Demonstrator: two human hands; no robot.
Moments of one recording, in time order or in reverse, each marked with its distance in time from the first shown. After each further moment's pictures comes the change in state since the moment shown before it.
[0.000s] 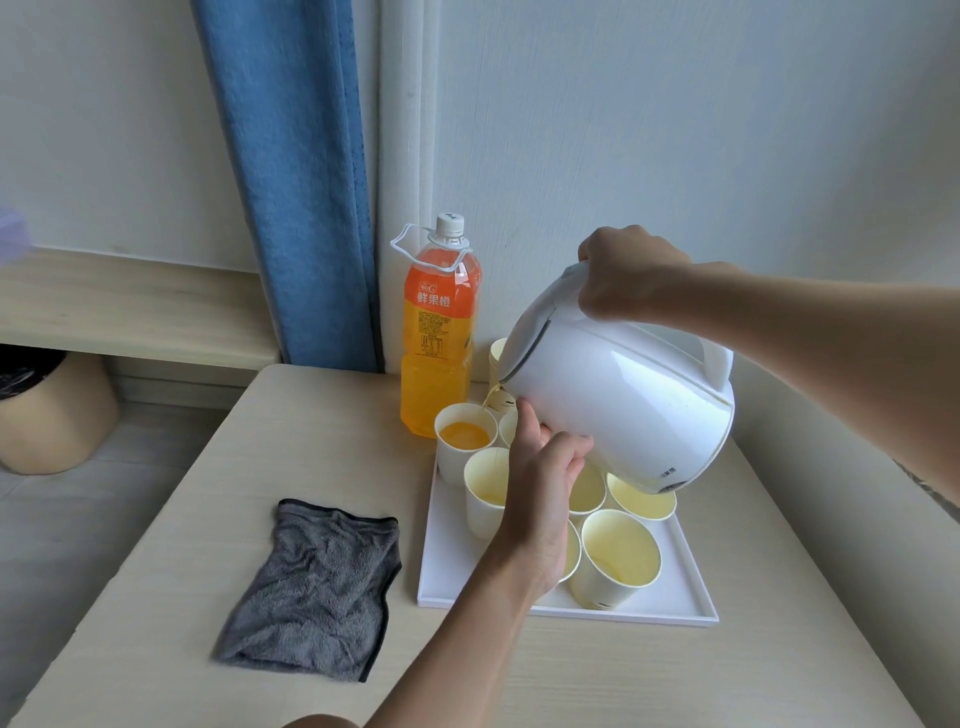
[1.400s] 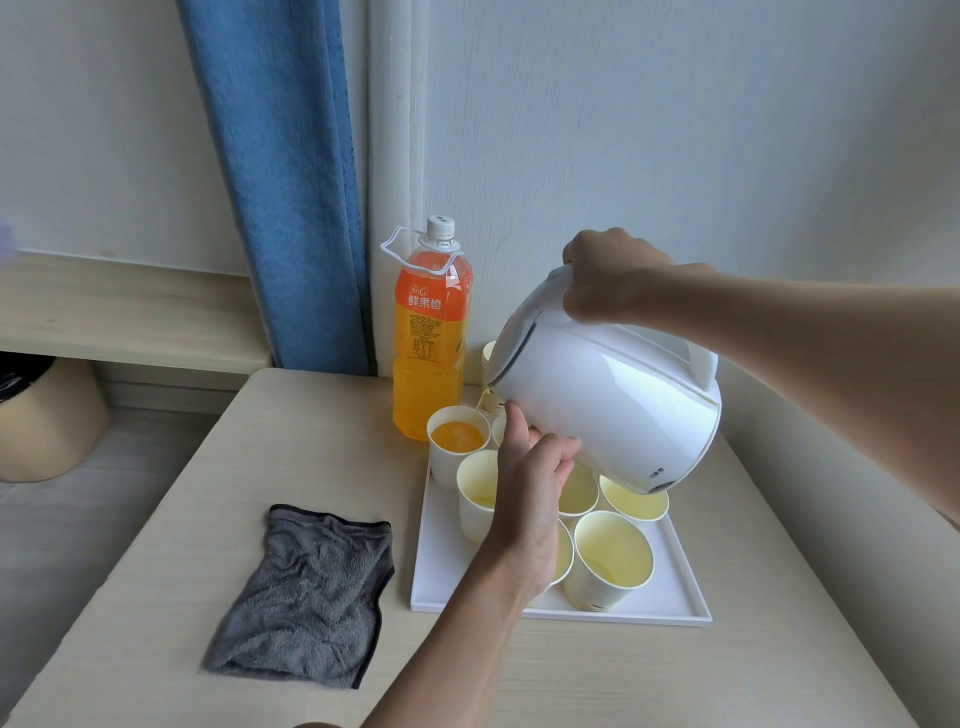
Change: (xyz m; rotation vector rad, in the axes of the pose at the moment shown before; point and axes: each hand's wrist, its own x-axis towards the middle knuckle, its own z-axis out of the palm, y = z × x) left_hand 0.002 0.000 -0.002 -0.021 0.020 0.006; right_hand 0.001 -0.004 0.000 -0.001 -0.013 -0.019
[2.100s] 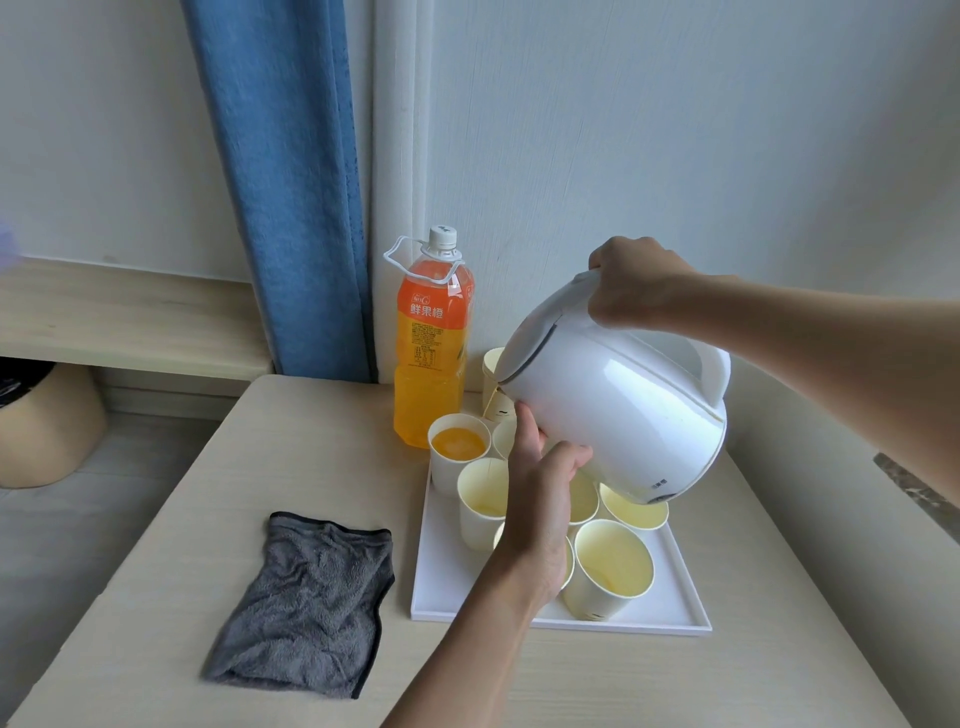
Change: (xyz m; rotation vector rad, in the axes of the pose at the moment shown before) left_hand 0.000 0.000 0.008 0.053 -0.005 0.035; right_hand 0.003 0.021 -0.003 0.035 0.015 0.061
